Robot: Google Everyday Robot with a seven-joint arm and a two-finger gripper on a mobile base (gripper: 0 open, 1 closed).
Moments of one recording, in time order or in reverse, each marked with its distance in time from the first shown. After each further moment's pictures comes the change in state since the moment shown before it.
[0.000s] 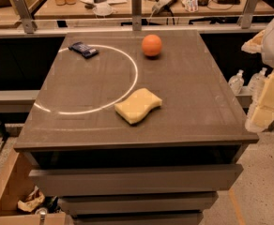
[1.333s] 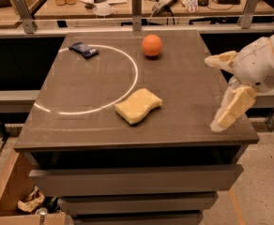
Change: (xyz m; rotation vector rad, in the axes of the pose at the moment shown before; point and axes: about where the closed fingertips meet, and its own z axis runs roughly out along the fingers) arm -0.045 -0.017 0.073 -0.102 -0.496 -0.084
